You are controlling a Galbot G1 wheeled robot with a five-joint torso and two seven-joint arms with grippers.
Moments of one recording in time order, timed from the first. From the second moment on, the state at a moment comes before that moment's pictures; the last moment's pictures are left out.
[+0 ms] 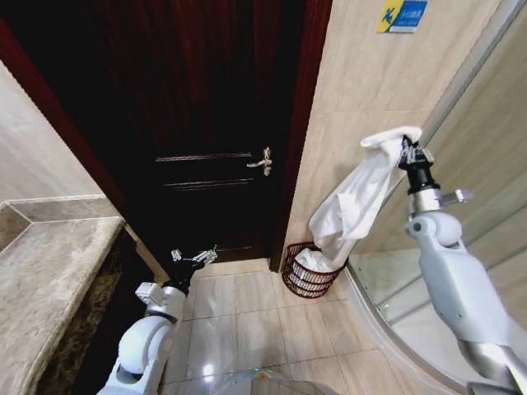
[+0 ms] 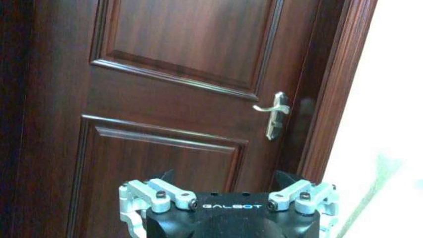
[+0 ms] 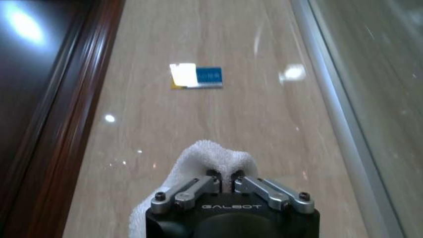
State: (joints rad) left arm 1.59 -1.36 -0.63 -2.28 -0.44 0.17 0.04; right arm -0.76 0.94 0.58 1.55 0.76 0.31 -0.19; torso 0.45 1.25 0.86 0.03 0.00
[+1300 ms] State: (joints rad) left arm 1.59 -1.36 -0.63 -2.28 -0.44 0.17 0.04; right arm -0.95 1.07 0.57 1.50 0.70 0.40 -0.21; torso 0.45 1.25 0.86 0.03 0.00
